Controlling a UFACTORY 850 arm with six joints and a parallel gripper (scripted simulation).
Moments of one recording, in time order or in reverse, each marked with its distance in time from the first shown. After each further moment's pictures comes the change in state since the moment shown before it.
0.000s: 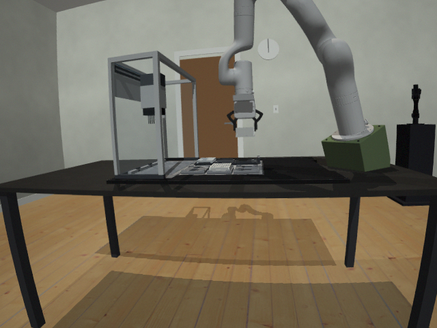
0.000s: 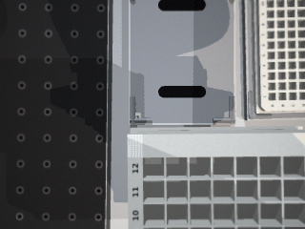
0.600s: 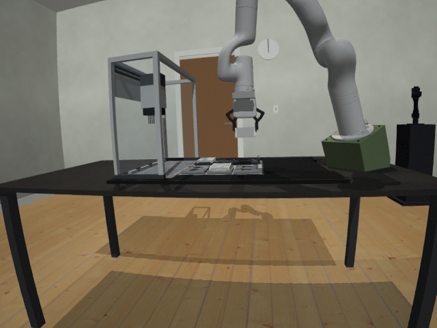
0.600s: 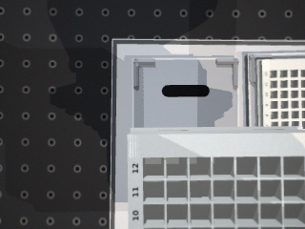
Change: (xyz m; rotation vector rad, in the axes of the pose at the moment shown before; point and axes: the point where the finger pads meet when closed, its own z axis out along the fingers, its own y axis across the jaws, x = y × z) arm 0.079 -0.003 0.000 -0.003 0.000 0.000
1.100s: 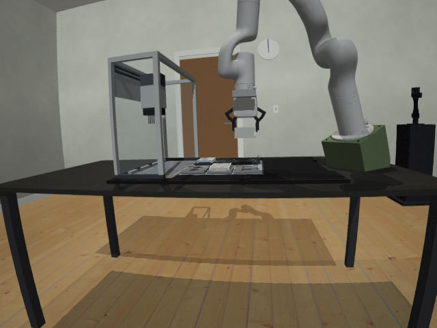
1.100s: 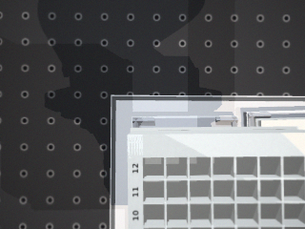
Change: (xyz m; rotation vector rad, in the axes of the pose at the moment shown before) arm 0.052 -0.002 0.000 -0.017 0.010 0.006
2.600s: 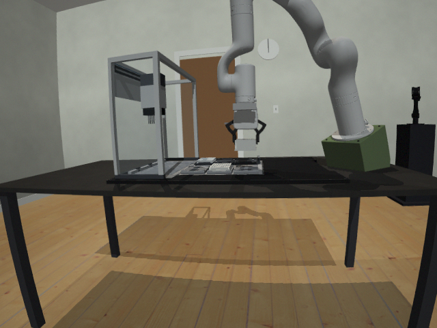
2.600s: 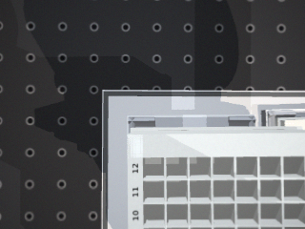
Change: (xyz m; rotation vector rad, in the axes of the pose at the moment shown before) arm 0.000 -0.001 0.050 -0.006 -0.008 0.002
